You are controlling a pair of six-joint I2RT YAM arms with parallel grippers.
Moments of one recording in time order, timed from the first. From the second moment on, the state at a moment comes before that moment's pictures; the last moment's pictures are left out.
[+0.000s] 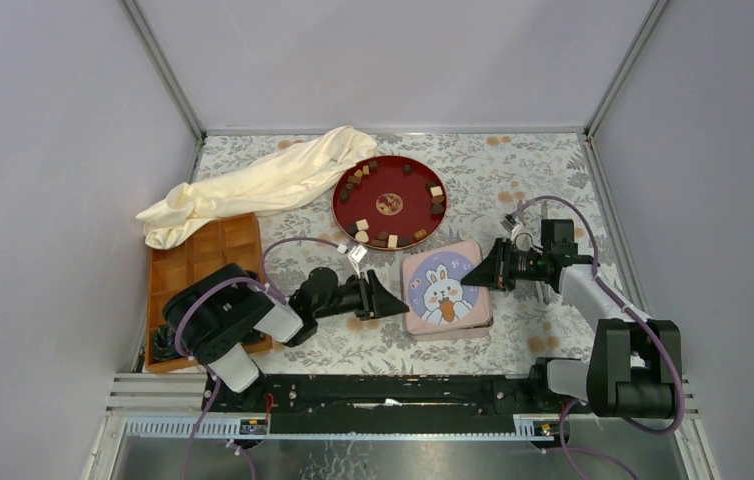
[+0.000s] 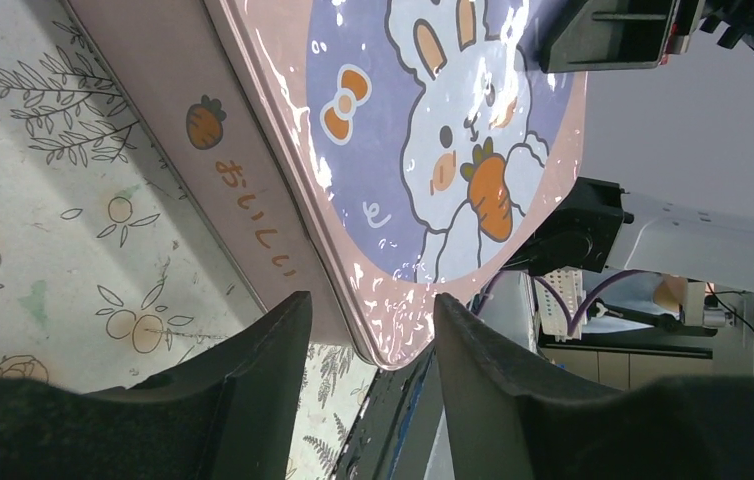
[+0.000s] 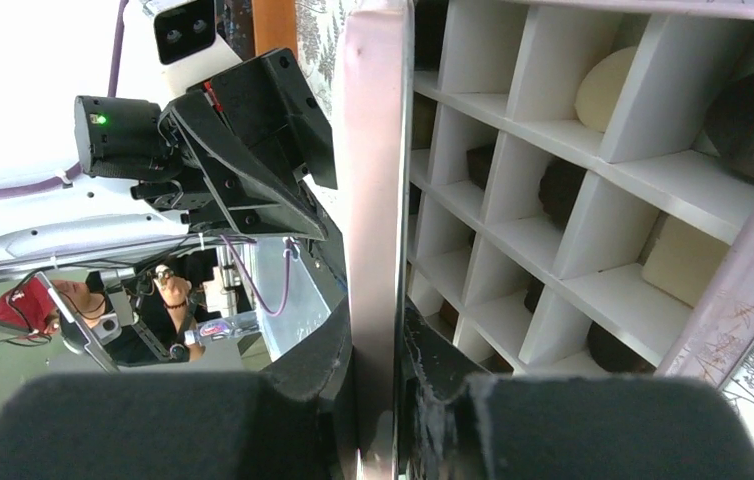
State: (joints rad) left arm -0.76 1.63 0.27 1.11 0.46 -1.06; right arm -0.03 1.25 0.58 -0.34 -1.09 0.34
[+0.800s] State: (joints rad) left arm -0.75 1.73 0.42 1.04 0.54 -1.06; right arm -0.04 1.24 0.65 -0.52 -0.87 0.18
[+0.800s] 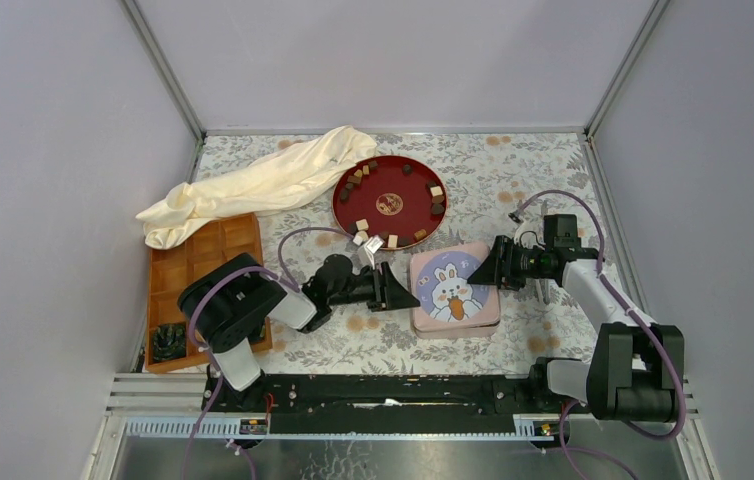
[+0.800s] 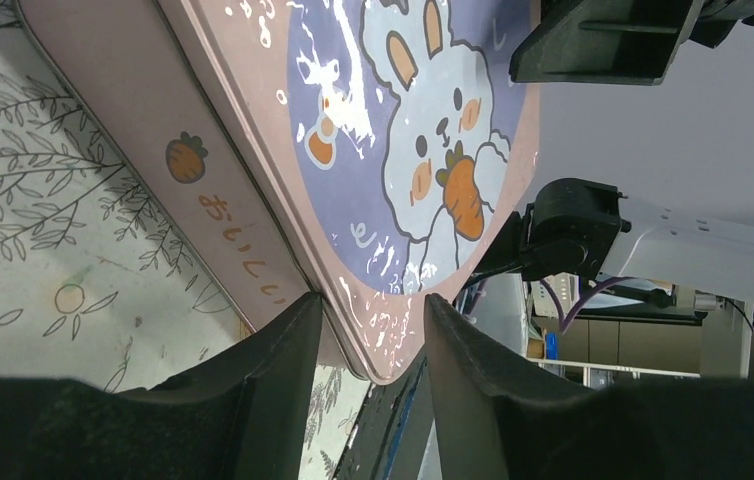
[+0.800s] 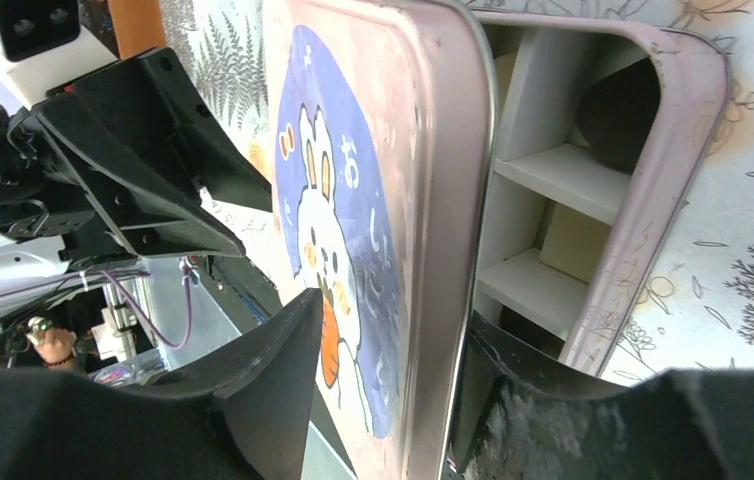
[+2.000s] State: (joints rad) left arm -0.76 1.74 0.58 0.74 0.55 -0.93; right arm -0.09 1.32 0.86 -0.61 -0.68 0.05
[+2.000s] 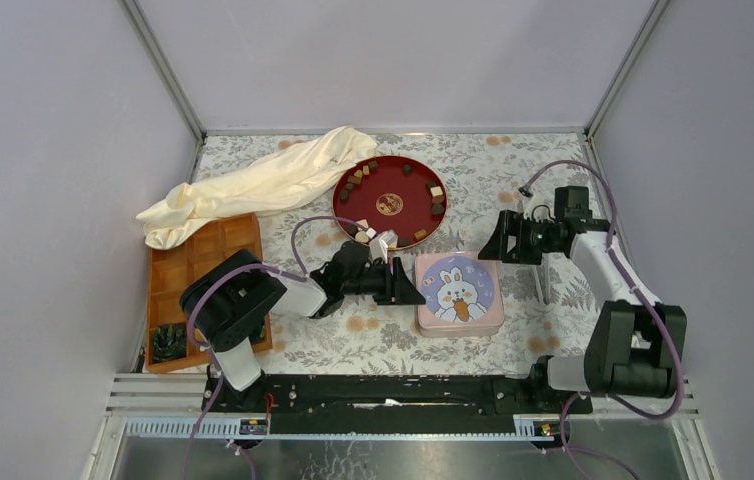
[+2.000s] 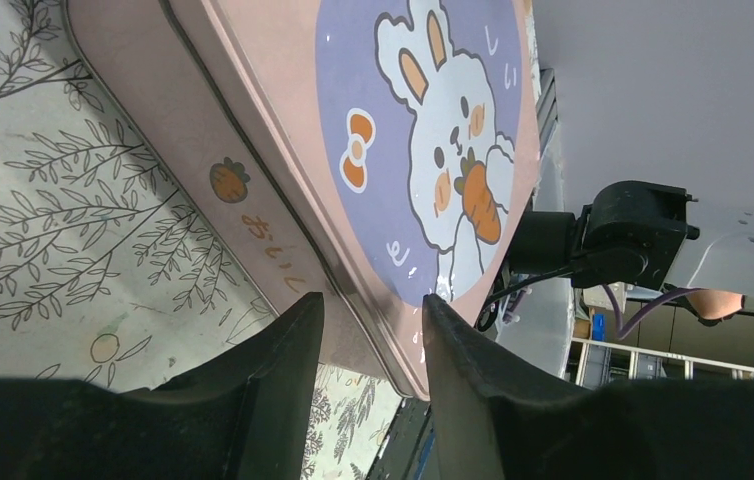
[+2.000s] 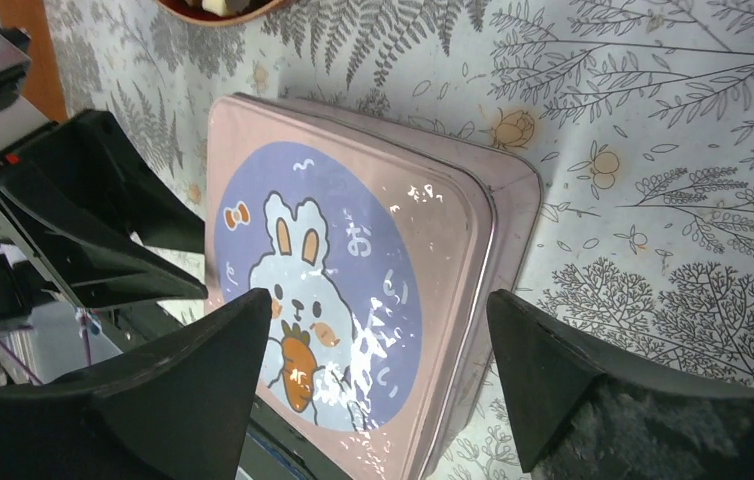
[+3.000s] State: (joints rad) left arm -0.78 1.75 0.64 0.63 0.53 -0.89; right arm -0.08 1.61 1.00 -0.90 -0.65 -0.25
